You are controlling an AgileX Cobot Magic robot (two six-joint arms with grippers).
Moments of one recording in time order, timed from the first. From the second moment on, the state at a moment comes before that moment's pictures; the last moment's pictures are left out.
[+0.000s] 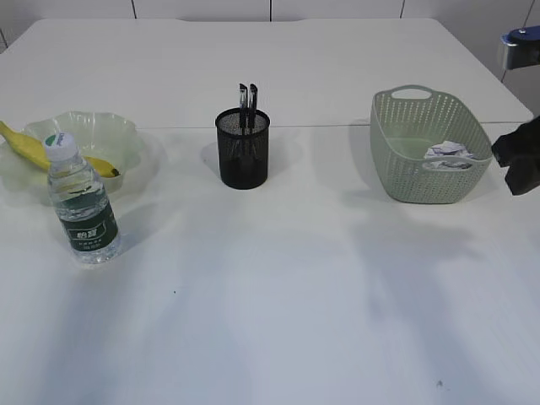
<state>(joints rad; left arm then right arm) -0.03 1.60 -1.49 -0.06 0.98 -0.02 0.10 1.47 -1.16 -0.09 0.97 -0.02</state>
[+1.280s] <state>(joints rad) 0.06 0.82 -0.92 -0.02 1.08 -0.09 0.06 1.20 -0.99 0.10 0.99 -0.13</state>
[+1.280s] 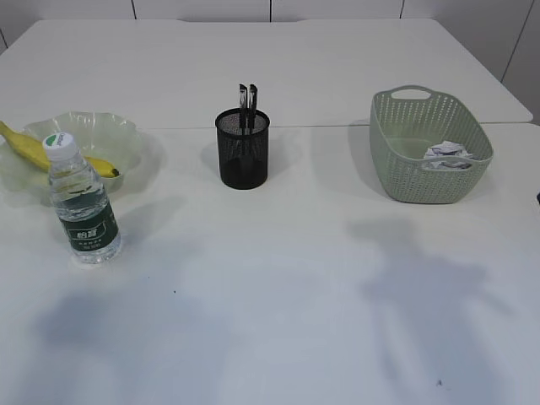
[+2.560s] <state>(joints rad) 0.06 0.16 -0.83 -0.01 1.27 -0.13 0.06 0.39 -0.82 0.00 1.26 0.05</state>
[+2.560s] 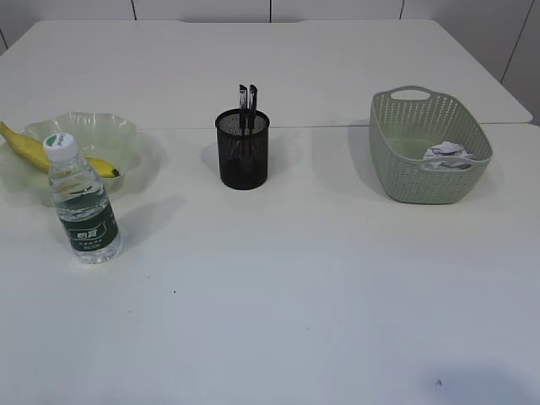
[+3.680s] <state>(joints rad) 0.06 0.01 -0.61 -0.02 1.27 -0.12 0.06 -0.02 -0.74 0.06 1.28 0.05</state>
